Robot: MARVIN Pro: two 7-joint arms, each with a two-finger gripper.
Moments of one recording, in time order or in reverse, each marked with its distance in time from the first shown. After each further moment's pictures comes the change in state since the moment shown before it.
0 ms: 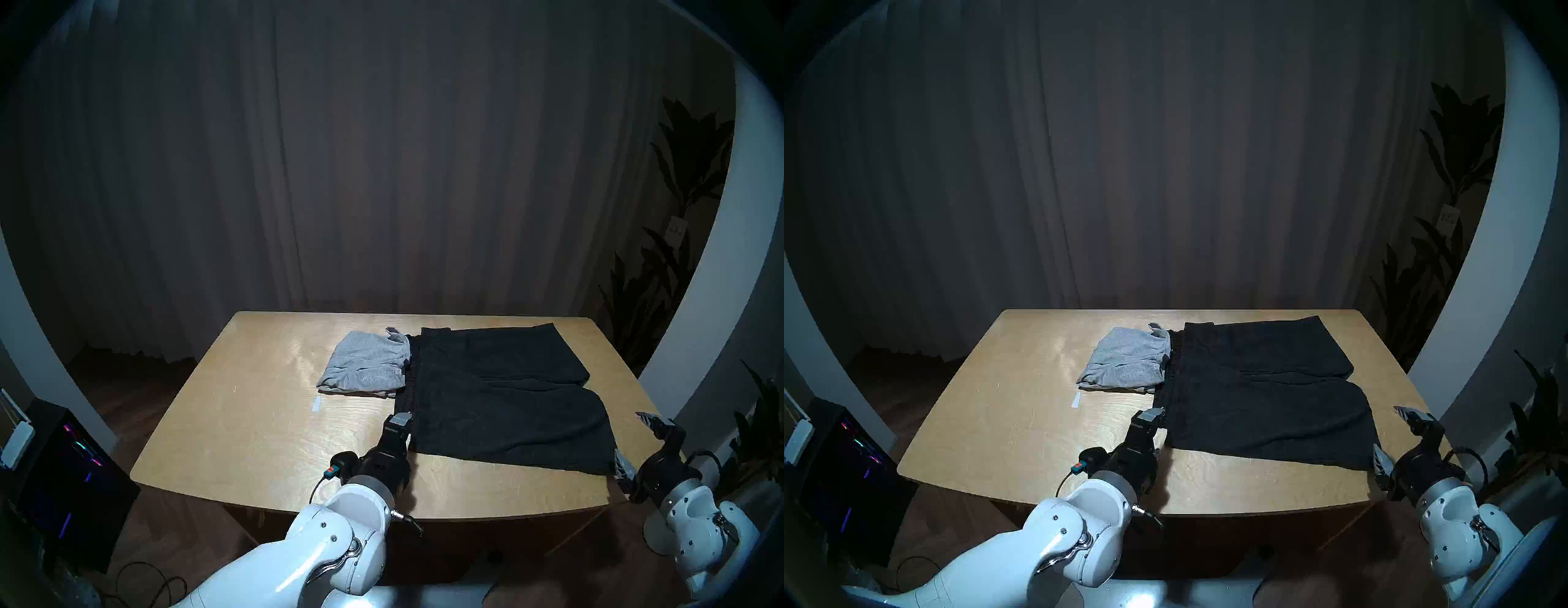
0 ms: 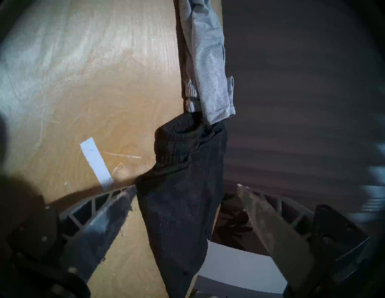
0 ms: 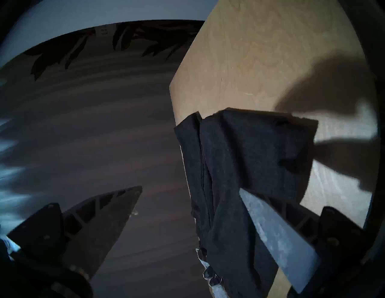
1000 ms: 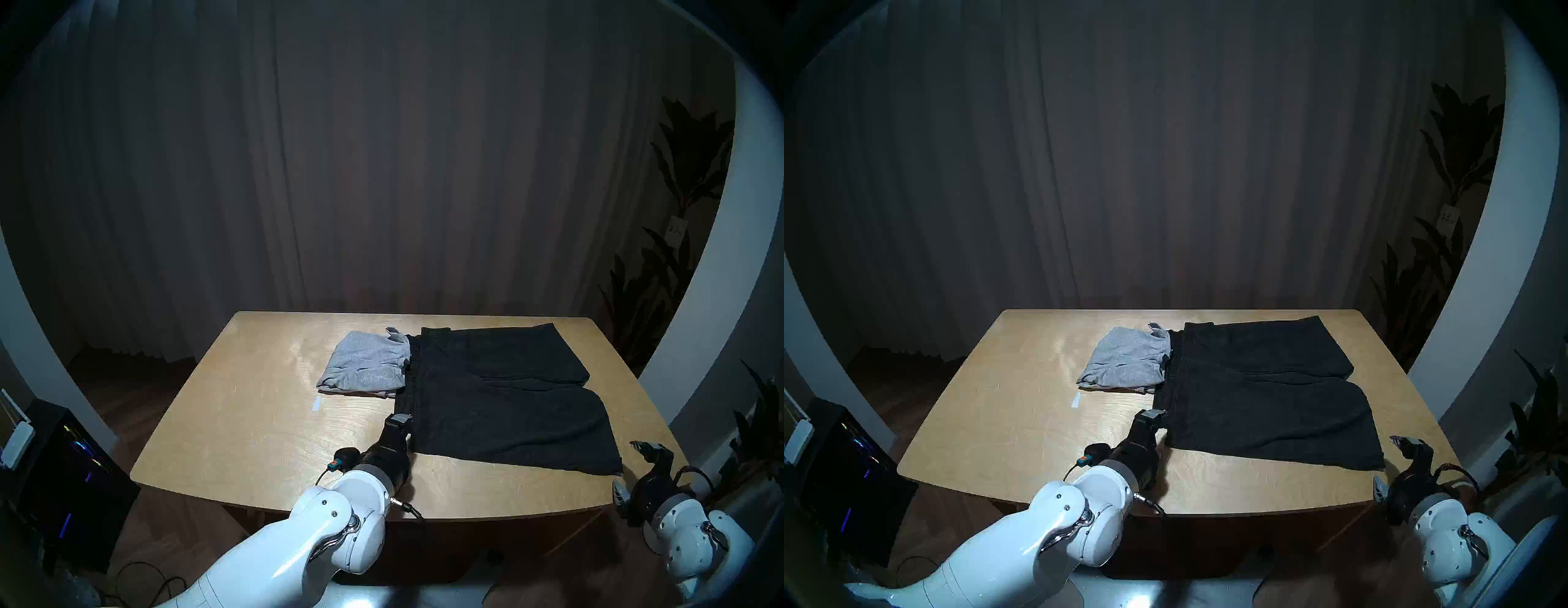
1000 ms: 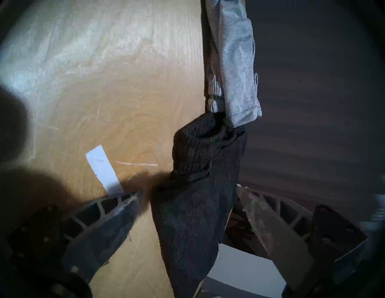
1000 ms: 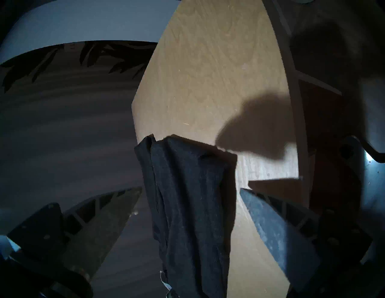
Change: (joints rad) left arm -0.046 -0.035 -0.044 0.067 -0.085 0.059 0.062; right arm 0.058 0.026 -0.078 0.075 -0.046 -0.095 -0.134
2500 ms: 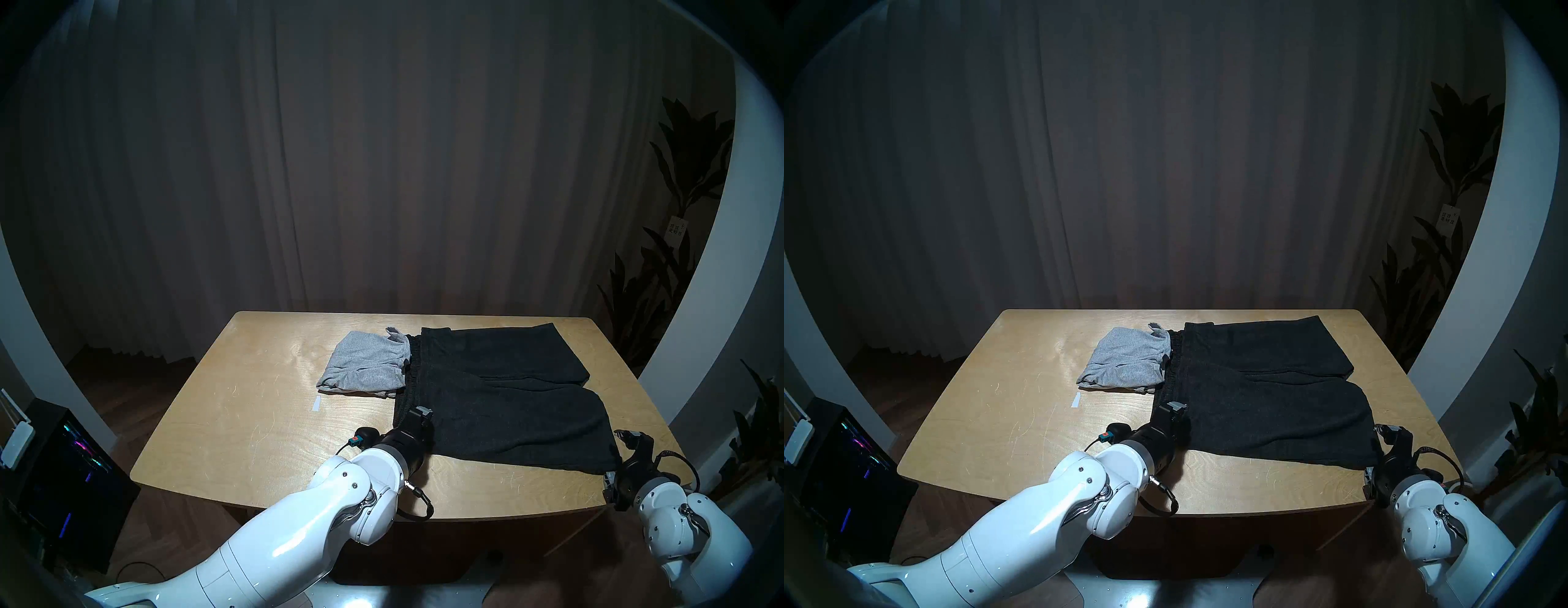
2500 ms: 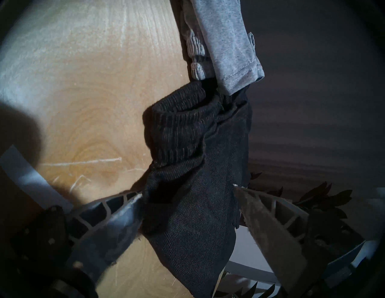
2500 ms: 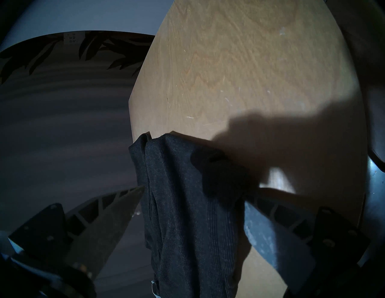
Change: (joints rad) left arm -0.169 -0.045 0.080 0.122 0.063 0.126 0.089; right arm 0.198 0.043 -0.127 0.097 -0.062 -0.067 -0.048
